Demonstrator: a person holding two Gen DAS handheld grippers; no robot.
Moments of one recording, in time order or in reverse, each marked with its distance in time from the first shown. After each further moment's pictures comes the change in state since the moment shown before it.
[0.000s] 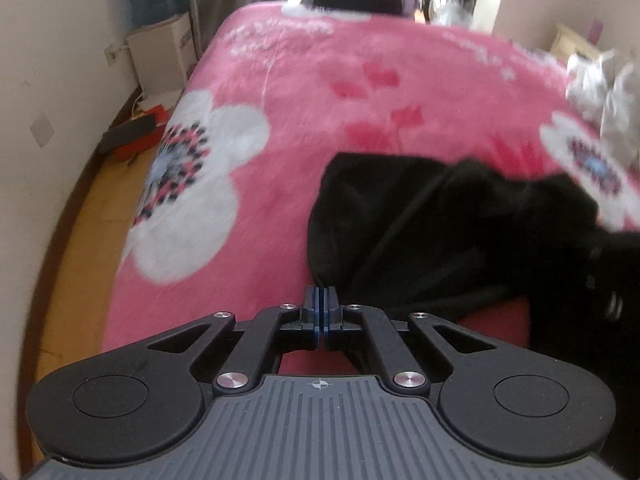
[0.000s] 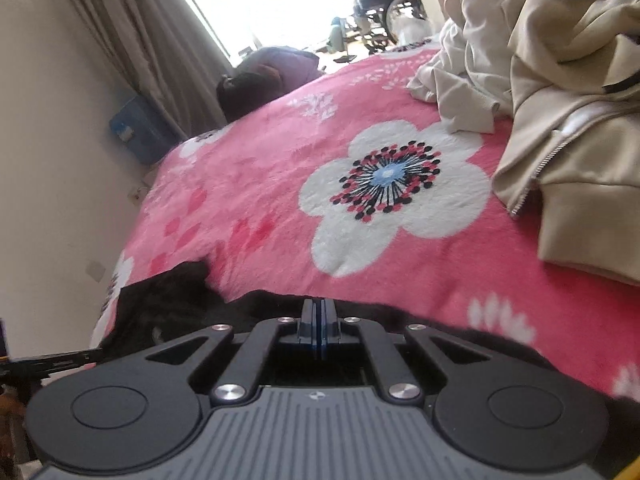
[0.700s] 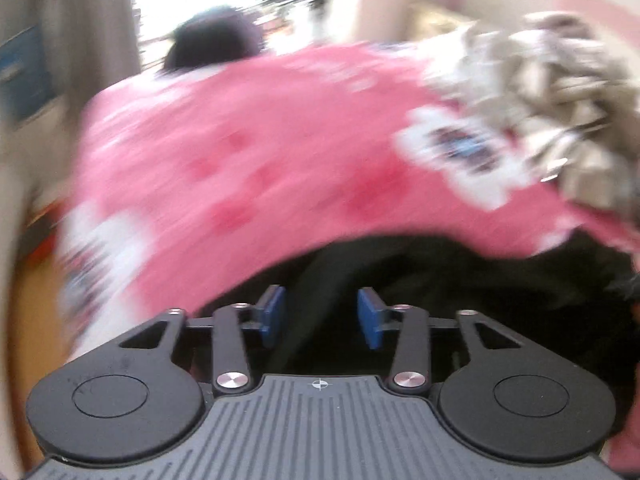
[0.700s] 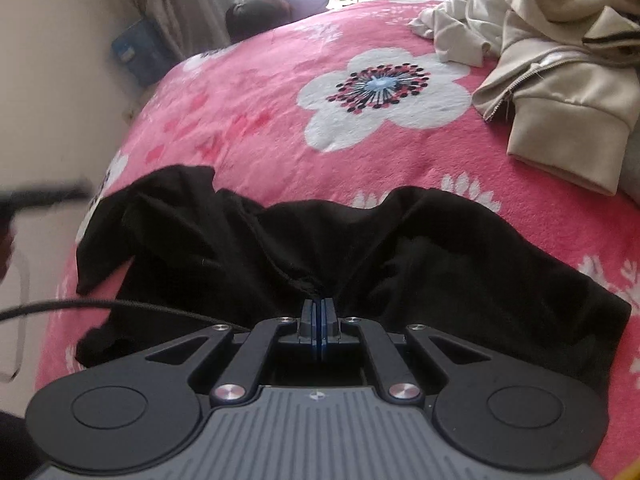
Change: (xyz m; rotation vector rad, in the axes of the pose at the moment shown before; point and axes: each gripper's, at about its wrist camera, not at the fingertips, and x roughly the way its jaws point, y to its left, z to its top) left arm -0.027 -0.064 0.058 0.356 -0.116 -0.355; right arm -0.018 0.004 -0.069 -0.122 0.187 -0.064
